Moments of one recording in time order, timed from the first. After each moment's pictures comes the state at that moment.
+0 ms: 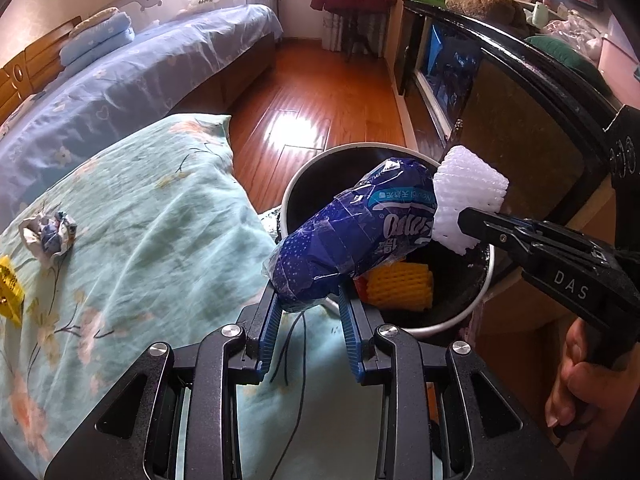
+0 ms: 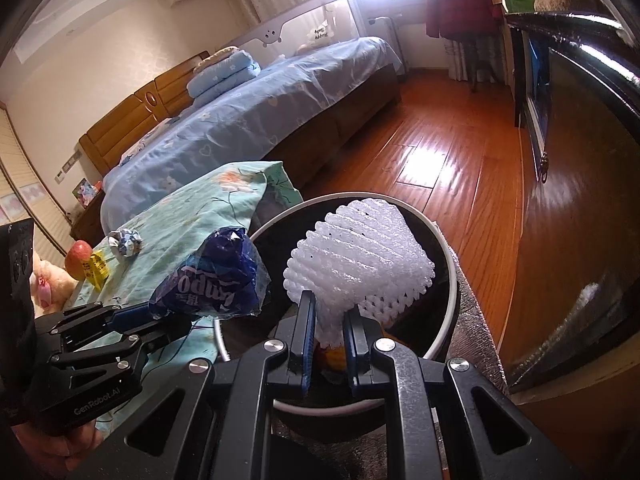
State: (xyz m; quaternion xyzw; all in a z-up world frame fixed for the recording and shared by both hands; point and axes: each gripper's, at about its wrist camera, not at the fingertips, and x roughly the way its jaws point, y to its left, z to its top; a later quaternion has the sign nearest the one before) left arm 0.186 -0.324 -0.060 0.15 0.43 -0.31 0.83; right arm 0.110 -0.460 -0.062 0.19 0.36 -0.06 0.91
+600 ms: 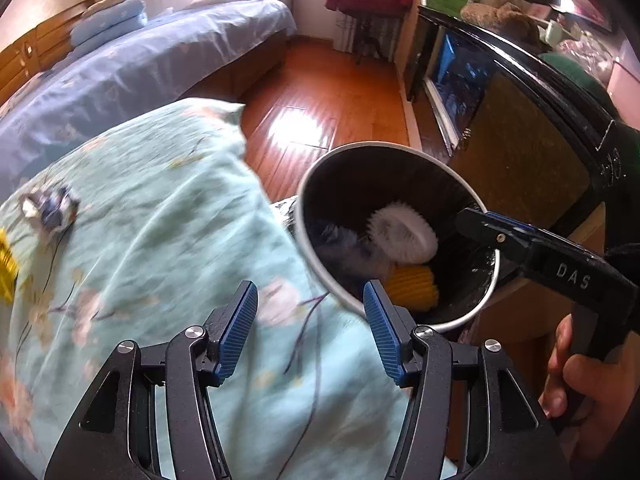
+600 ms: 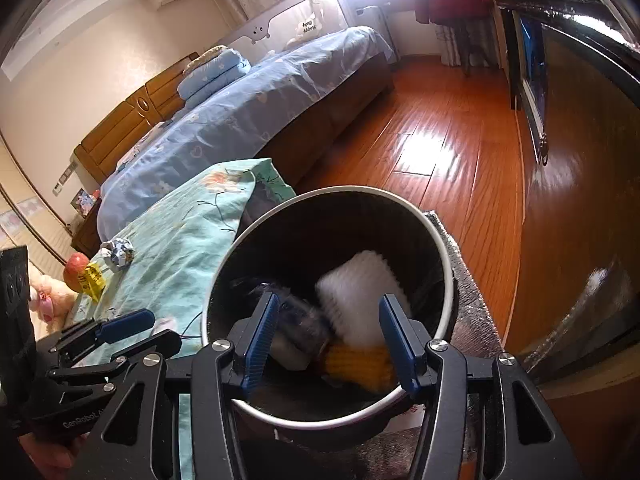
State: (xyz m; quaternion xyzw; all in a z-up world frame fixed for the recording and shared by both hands) left arm 0.188 -0.301 -0.065 0.11 0.44 -0.30 0.84; right arm 0.115 -0.475 -0.071 0.22 0.37 -0.06 0.90
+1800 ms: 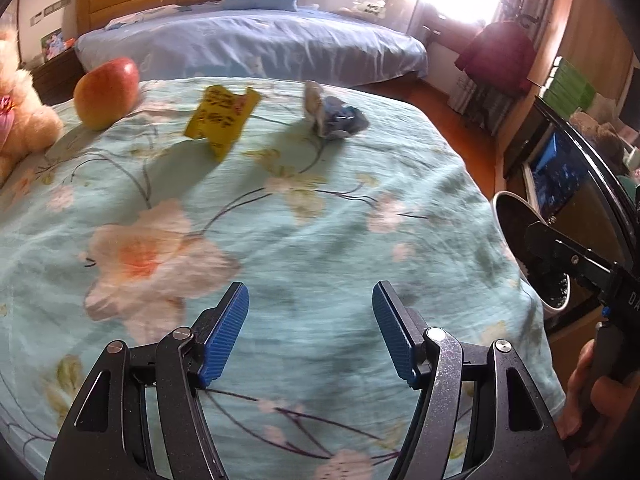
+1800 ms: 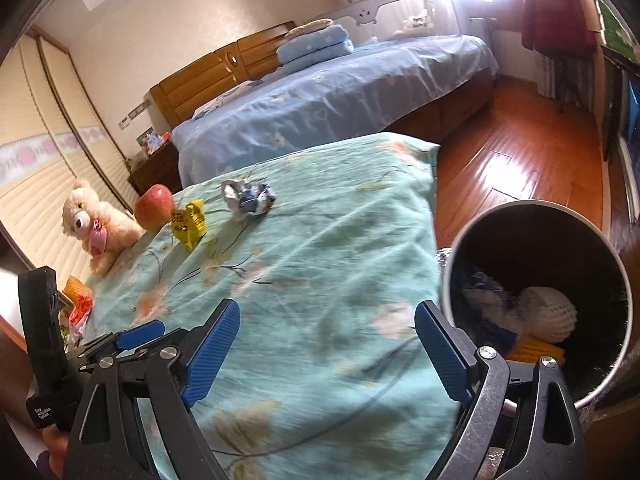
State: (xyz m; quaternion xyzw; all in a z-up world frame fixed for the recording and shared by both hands) left arm 0.182 -0.088 -0.072 -0.03 0.44 -0.13 0.89; right arm 0.160 -0.310 -0.045 0.14 0.37 0.08 0.92
